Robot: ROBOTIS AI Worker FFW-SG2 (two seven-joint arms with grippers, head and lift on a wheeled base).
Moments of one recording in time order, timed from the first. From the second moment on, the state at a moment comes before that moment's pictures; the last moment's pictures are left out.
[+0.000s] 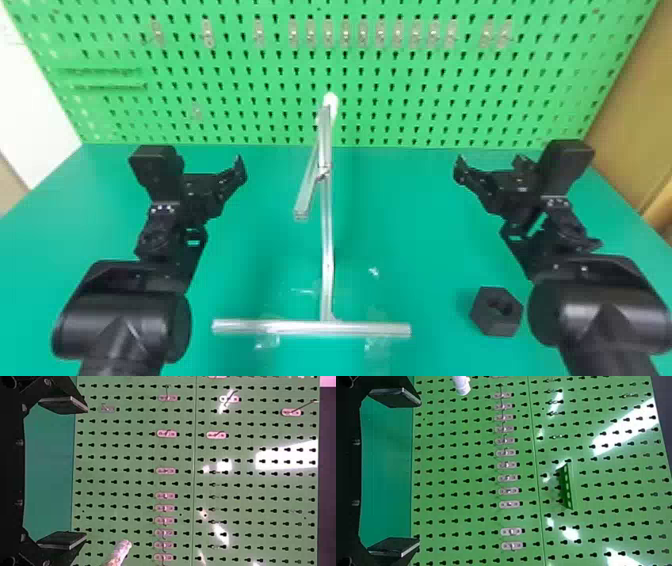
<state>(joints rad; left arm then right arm) -0.11 0.10 0.00 -1.63 0.12 0.10 0.02 -0.23 -0.07 -0.01 -1.46 -0.17 0.07 0.13</state>
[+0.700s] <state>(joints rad) -0.11 0.10 0.00 -1.63 0.12 0.10 0.02 -0.23 -0.07 -0.01 -1.46 -0.17 0.08 0.13</state>
